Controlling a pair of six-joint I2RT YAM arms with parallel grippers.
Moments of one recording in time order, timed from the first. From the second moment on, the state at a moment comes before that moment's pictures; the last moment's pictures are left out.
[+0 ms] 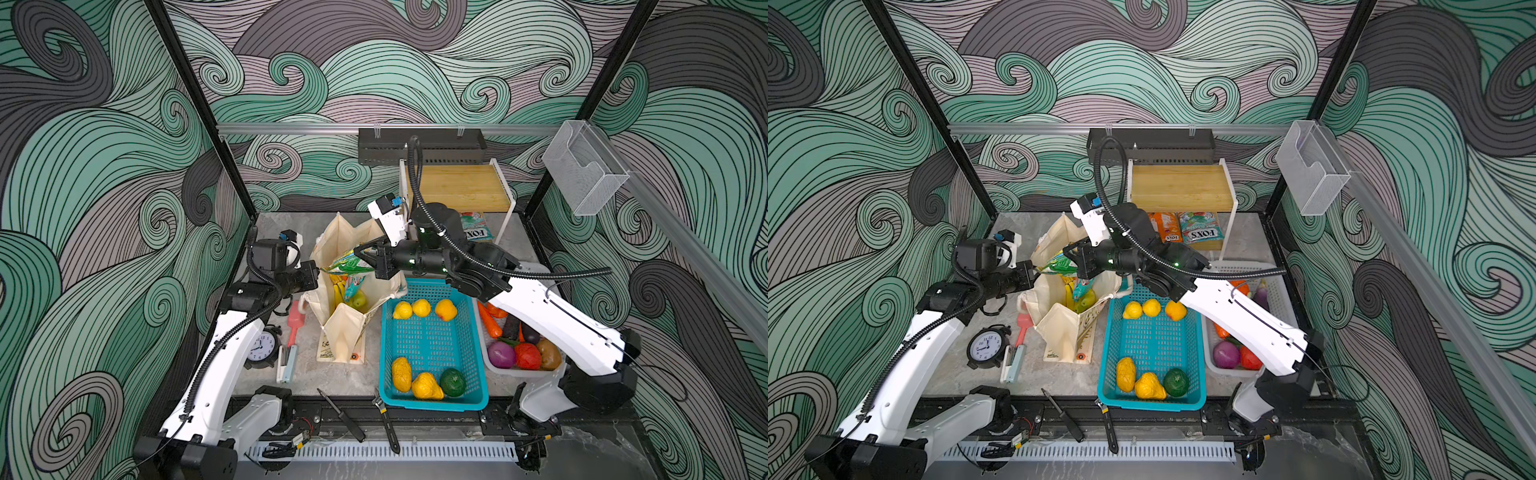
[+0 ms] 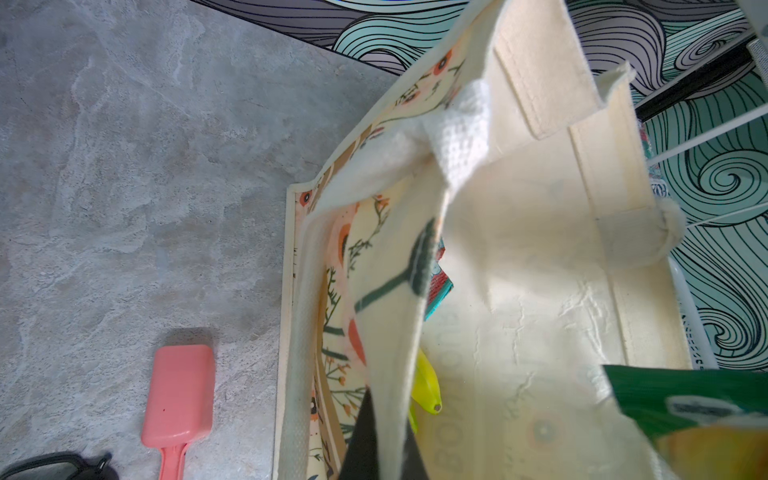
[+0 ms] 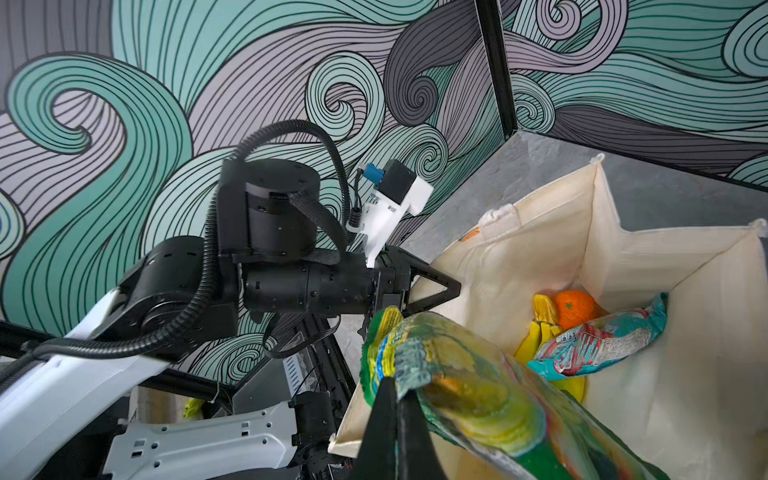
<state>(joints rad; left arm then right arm) -0.13 1.02 1.06 -0.75 0.24 -0.33 0.97 1.58 1.83 -0.61 -0.20 0.40</state>
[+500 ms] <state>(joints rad) -0.13 1.02 1.06 -0.75 0.24 -0.33 0.97 1.85 1.89 -0.64 -0.24 0.40</state>
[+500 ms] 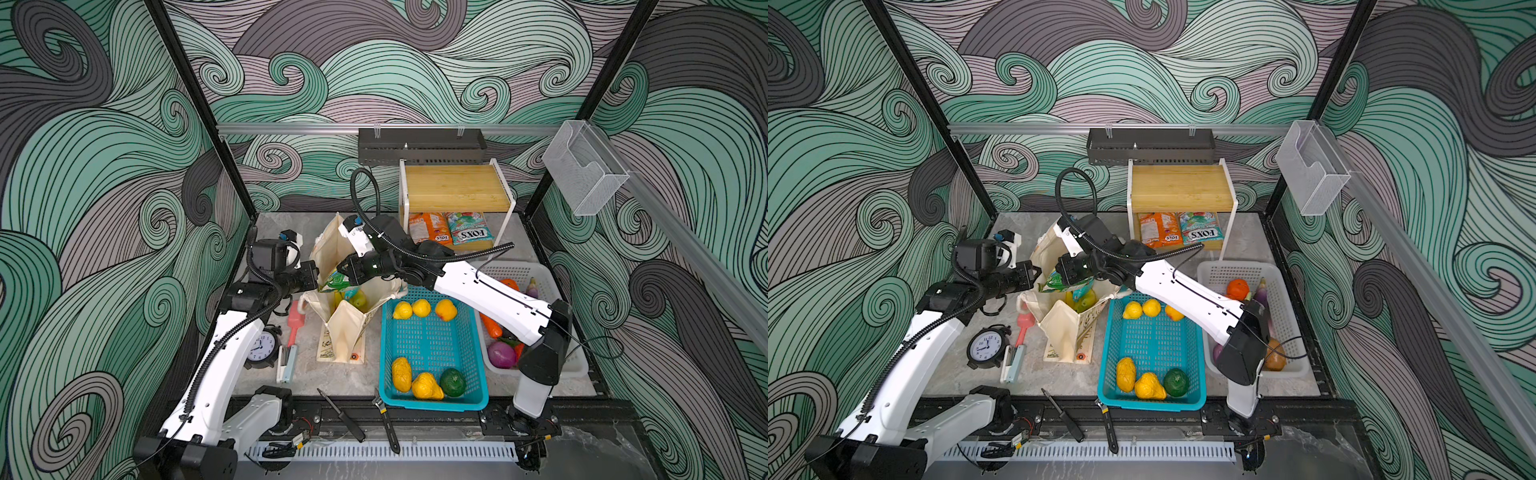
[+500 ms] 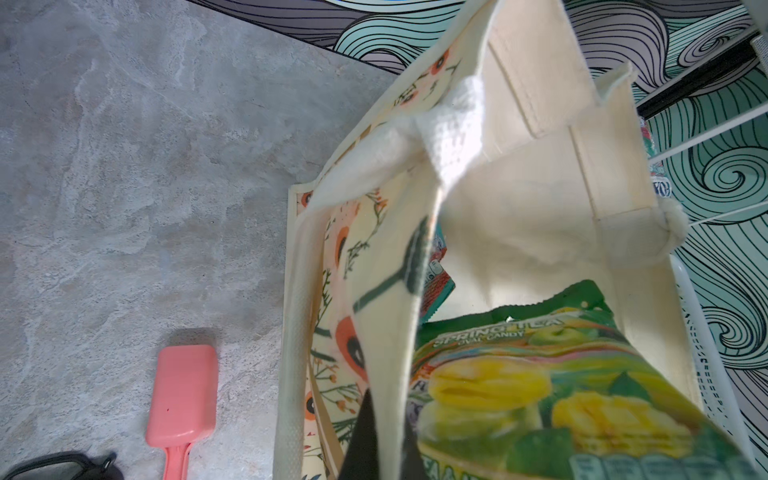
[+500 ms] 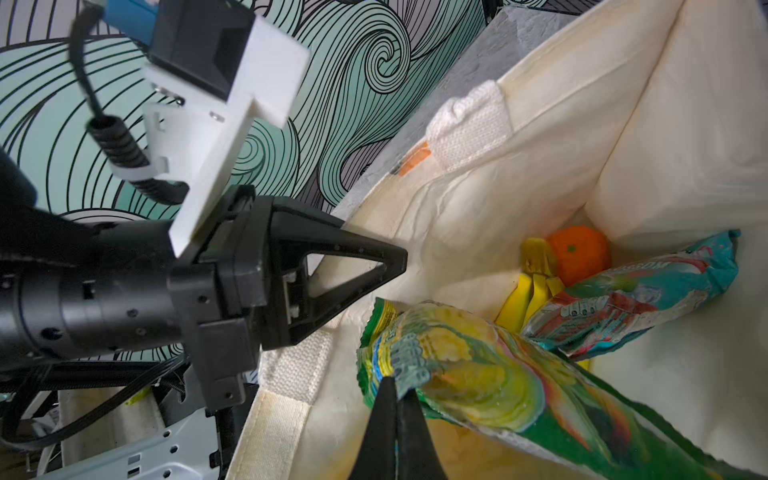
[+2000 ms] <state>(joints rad) -0.13 1.02 1.05 -0.75 0.25 -0.34 0.94 1.78 1.73 -0.89 0.02 0.40</state>
